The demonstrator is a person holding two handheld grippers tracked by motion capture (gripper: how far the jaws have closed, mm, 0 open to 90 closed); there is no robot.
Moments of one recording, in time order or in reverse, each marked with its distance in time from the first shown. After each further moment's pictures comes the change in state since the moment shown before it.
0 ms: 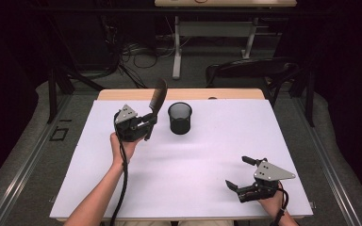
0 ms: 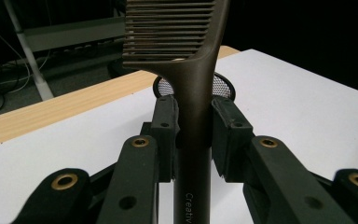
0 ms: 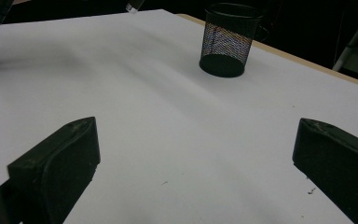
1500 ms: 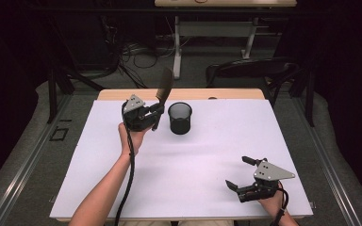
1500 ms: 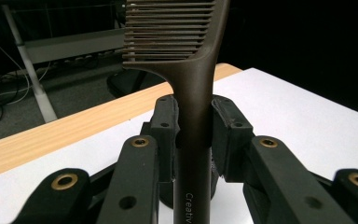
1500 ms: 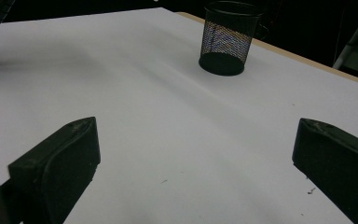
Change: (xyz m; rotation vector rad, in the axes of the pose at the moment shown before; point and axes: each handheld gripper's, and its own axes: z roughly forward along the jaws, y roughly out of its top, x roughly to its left) left arm -0.002 0.027 0.025 -0.033 0.001 -0.004; right arm -0.001 0.000 0.000 0.009 -0.002 0.001
